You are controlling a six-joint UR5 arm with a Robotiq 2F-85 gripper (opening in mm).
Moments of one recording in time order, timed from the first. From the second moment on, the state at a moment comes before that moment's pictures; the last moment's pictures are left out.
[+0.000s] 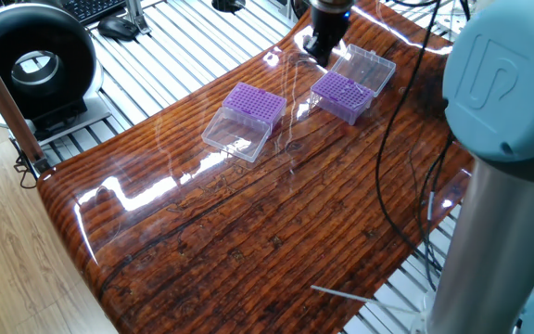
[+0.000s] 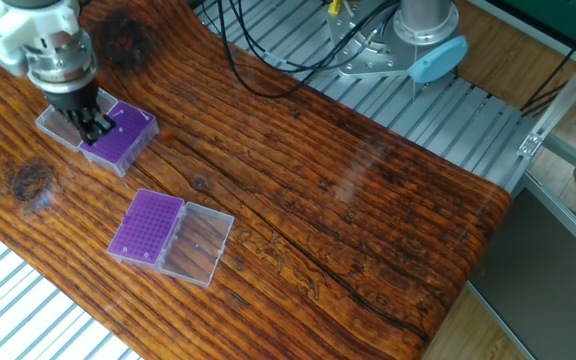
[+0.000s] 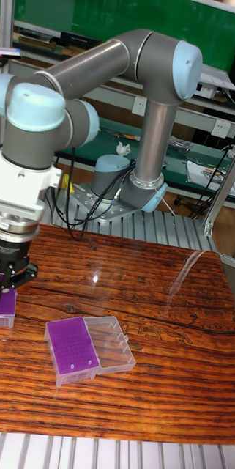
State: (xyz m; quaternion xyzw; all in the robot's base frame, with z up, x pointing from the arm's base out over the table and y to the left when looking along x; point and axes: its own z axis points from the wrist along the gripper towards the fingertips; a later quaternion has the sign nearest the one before) arm 0.612 -0.210 0.086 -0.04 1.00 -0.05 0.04
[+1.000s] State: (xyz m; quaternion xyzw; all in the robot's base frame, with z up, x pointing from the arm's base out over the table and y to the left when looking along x) arm 0.592 -0.237 0.070 -0.06 1.00 -0.04 0.03
